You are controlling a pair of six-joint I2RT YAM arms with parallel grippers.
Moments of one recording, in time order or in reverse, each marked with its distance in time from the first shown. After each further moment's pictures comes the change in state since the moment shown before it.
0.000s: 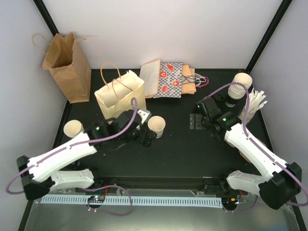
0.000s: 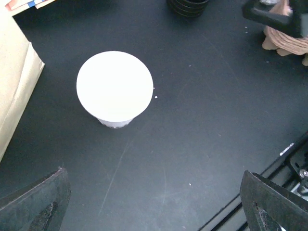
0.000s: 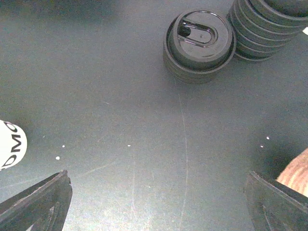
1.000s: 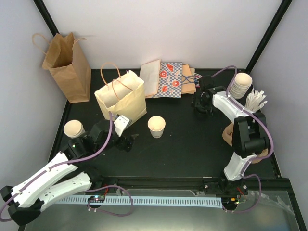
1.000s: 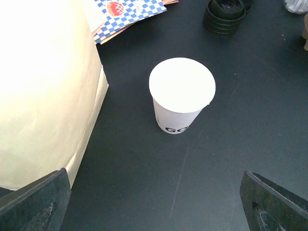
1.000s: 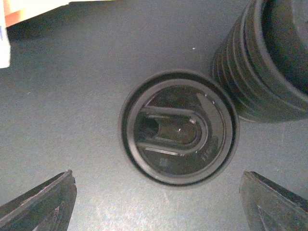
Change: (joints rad) left arm 0.156 -0.416 -0.323 0.096 -0.025 0.283; right arm -0.291 0.603 0.318 0.140 -0.152 -0.034
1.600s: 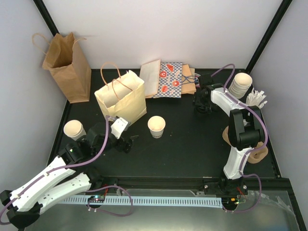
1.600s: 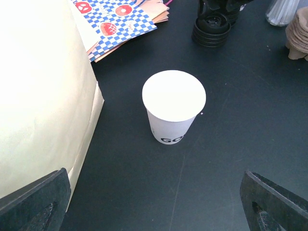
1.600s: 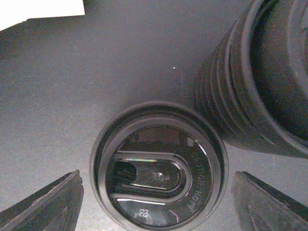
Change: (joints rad) left arm 0.000 -0.088 -0.069 0.075 0.024 0.059; right arm -0.025 0.143 0.101 -0.012 0.061 0.006
